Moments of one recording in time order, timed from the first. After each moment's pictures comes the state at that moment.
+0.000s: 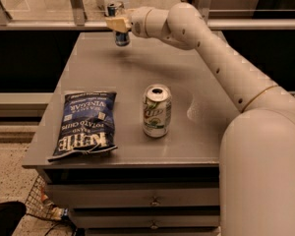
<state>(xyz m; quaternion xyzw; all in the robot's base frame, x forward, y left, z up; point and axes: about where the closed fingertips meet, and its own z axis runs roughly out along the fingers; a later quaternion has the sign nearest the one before) 0.850 0.068 0.946 -0.34 0.66 0.28 0.61</state>
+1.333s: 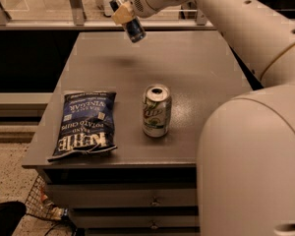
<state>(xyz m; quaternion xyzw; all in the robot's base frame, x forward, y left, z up) 0.801 0.039 0.975 -0.40 0.78 0.14 0.47</state>
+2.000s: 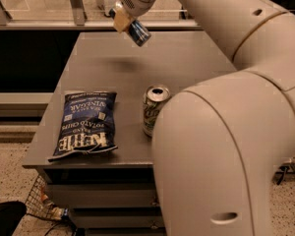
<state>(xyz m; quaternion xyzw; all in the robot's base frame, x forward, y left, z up) 0.788 0.035 0.956 -0.42 0.83 0.04 0.35</state>
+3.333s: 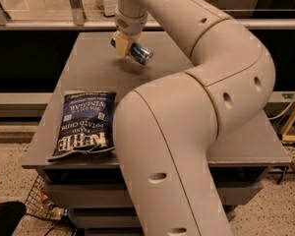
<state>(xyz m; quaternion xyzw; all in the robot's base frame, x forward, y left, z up) 0.774 0.033 0.877 -0.47 0.86 0.00 0.19</state>
